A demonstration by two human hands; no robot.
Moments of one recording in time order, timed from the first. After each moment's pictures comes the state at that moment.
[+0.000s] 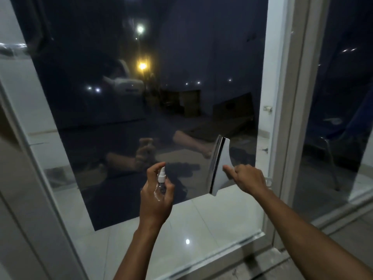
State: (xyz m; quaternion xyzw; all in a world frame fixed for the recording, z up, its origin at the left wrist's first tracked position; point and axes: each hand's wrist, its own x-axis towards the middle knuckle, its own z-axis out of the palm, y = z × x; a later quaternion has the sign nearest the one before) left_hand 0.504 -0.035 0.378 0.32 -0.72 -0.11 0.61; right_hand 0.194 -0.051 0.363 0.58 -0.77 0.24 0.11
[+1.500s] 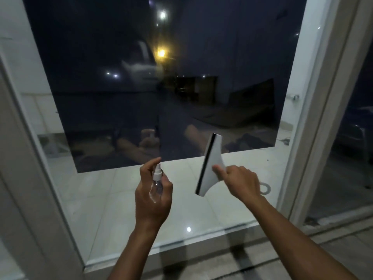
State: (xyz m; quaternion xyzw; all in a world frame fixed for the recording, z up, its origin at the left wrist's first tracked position) left_hand 0.497 -0.035 0.212 0.35 -0.67 -0.08 0.65; right_hand 0.234 -0.069 0.204 0.62 -0.74 0.24 0.11
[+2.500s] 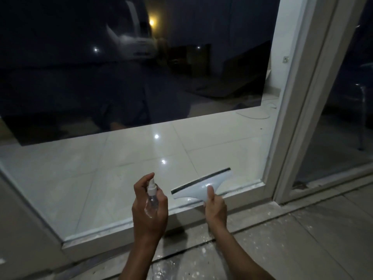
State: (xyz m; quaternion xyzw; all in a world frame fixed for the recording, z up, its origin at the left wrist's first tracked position) left_hand 0.437 -0.003 0.090 0.41 -0.65 -0.14 0.62; right_hand 0.257 -0.040 -0.016 0.38 -0.73 0.52 -0.23
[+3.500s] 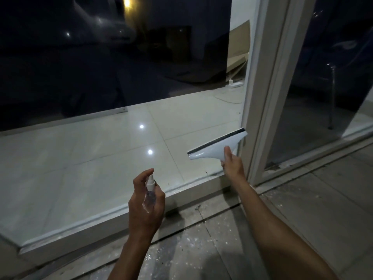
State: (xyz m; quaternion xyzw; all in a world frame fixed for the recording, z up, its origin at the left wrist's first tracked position) left_hand 0.367 0.003 0.056 0.41 -0.71 -0.16 0.55; right_hand 0.084 -0.052 0.028 0.35 -0.69 0.57 -0.27
